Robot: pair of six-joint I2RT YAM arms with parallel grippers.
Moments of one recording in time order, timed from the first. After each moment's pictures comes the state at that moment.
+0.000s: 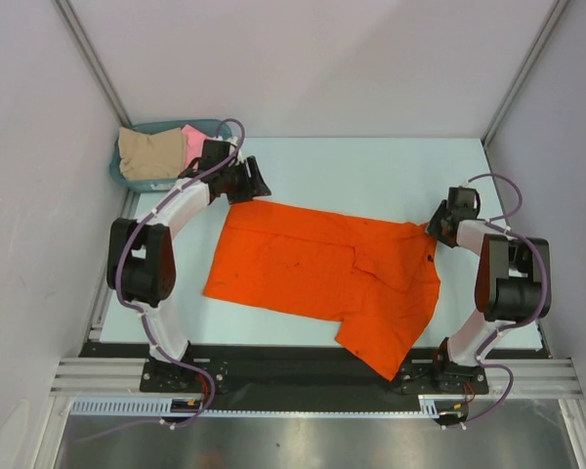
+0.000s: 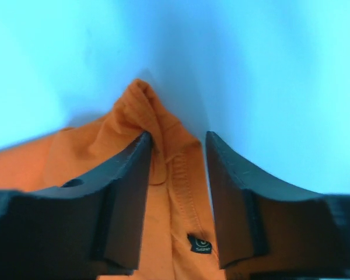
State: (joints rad) left arm -0.22 1.85 1.42 -0.37 0.30 -0.44; right arm -0.11 1.70 0.90 -0.07 0.11 0.42
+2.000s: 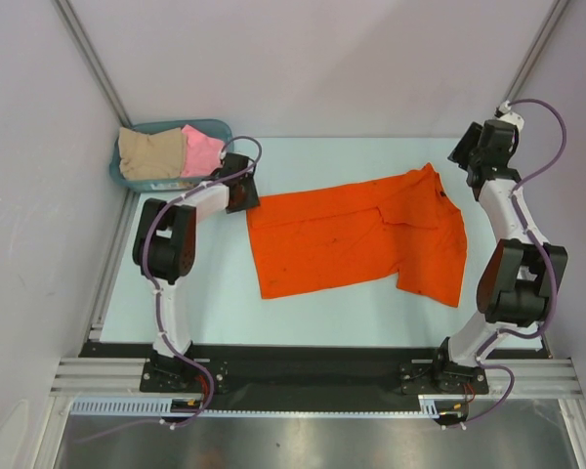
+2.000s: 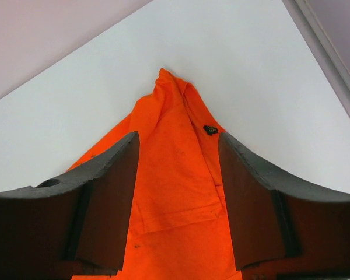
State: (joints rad) left arm -0.26 2.09 1.46 -0.30 -0.15 -0.43; right arm -0.16 1.69 1.41 -0.14 0.13 0.34
